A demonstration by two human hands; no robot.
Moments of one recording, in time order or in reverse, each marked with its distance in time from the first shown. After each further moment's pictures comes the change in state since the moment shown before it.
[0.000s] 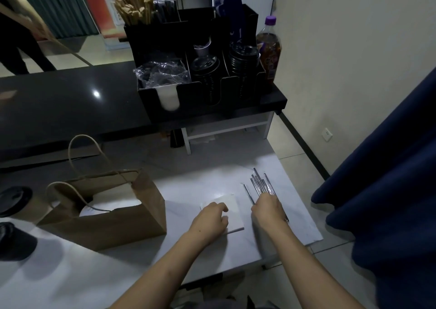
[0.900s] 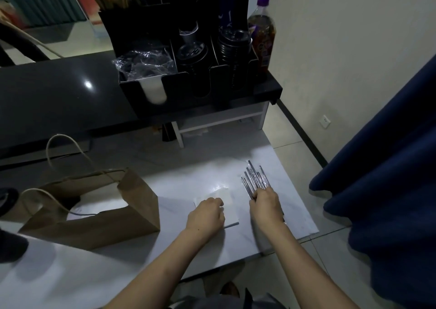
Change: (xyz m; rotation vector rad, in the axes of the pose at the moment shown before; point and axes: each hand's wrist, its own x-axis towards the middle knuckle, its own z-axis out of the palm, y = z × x) left_hand 0.003 0.015 0.004 0.126 0.012 -0.054; right_hand 0.010 0.027 0.025 0.065 0.187 -0.127
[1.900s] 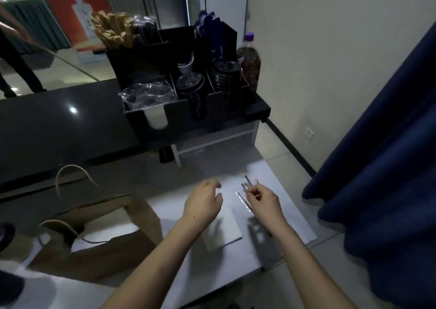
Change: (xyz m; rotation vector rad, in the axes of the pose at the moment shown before) left_hand 0.010 0.012 -0.104 -0.129 0.205 0.113; right_hand -0.015 -0.050 -0.068 0.610 0.010 0.015
